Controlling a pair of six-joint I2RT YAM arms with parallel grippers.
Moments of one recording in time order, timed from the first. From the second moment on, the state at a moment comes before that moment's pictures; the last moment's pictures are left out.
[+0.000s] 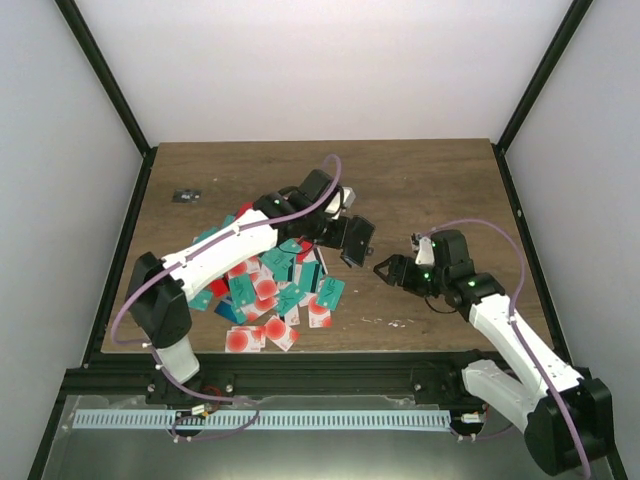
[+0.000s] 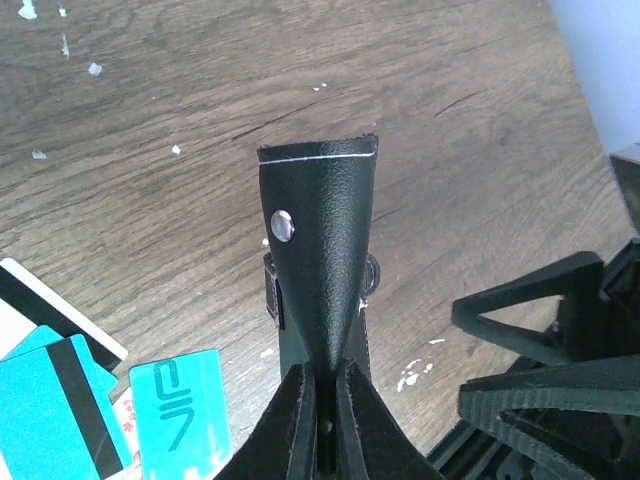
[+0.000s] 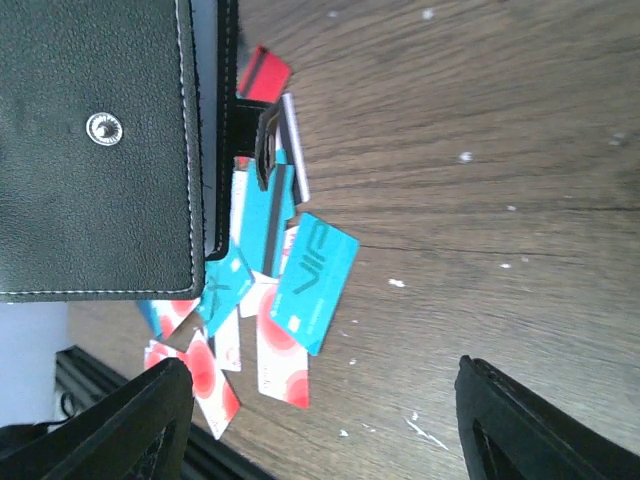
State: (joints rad) left arm -0.81 1.75 1.56 -0.71 0.23 -0.49; right arm 0.30 0.92 0.60 -0.50 -0.46 0.61
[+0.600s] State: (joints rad) left arm -0.80 1.68 1.54 -0.72 0.28 -0.47; right arm 0.30 1.00 0.60 -0.33 -0.55 0.67
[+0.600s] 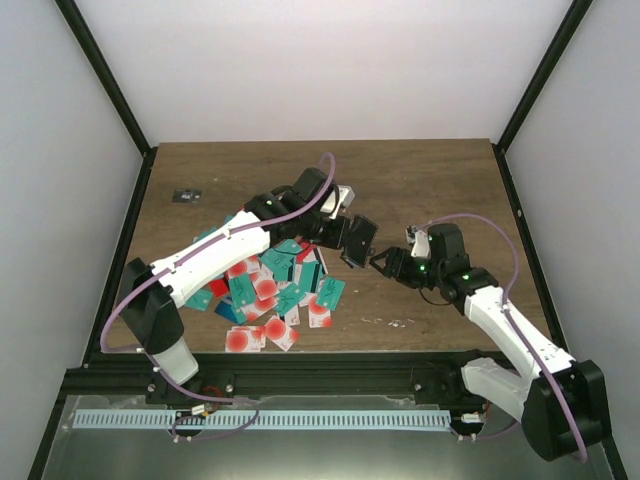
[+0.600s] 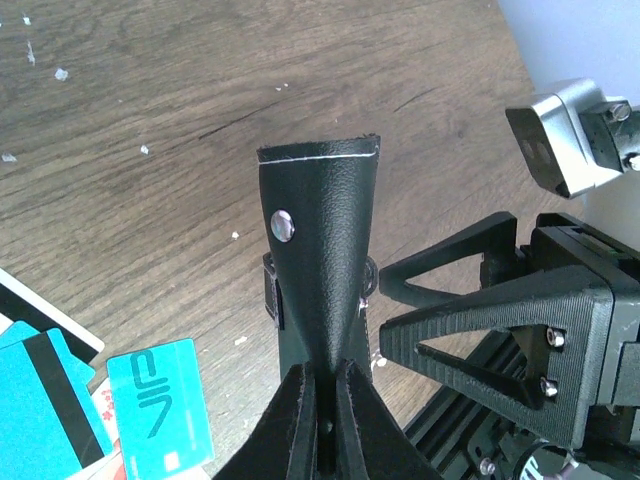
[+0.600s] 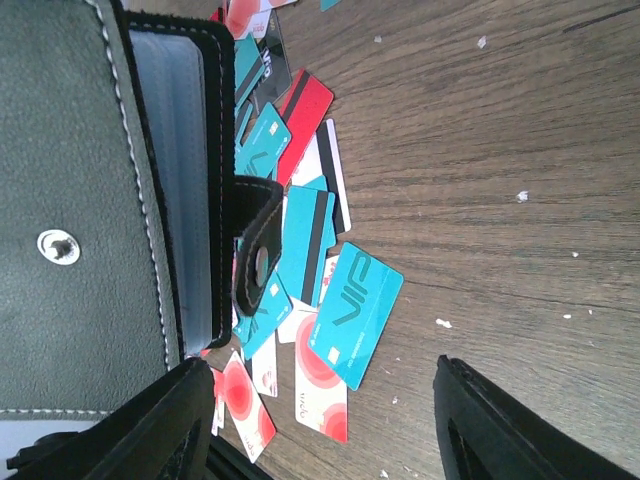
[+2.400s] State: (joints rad) left arm -0.81 2.05 1.50 -0.52 0.47 -0.46; right arm 0.30 1.04 0.48 -0.46 -0.44 0.74
